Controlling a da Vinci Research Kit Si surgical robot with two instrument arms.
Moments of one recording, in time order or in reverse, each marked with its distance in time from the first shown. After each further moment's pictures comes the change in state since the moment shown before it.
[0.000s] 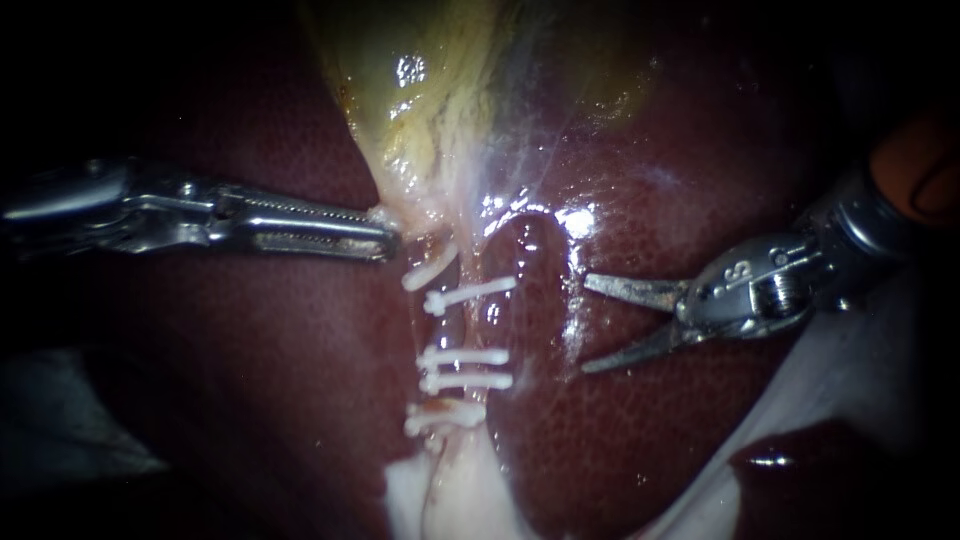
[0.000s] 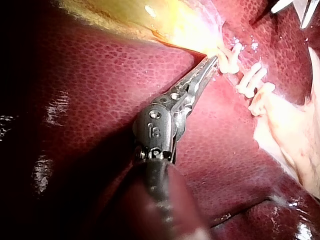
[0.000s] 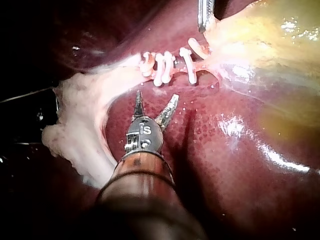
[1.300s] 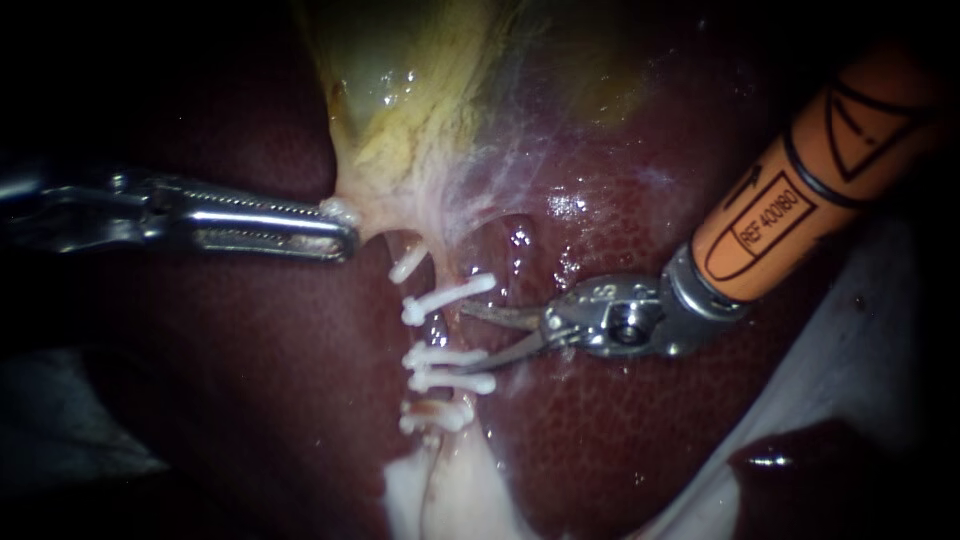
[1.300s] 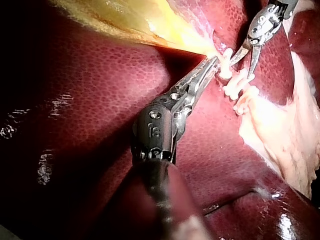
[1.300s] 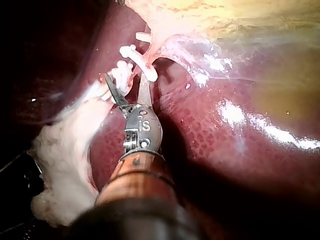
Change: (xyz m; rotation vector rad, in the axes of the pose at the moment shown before) right arm -0.002 0.000 0.016 0.406 0.224 0.348; left arm 0.004 0.005 -0.005 -0.002 0.025 -0.003
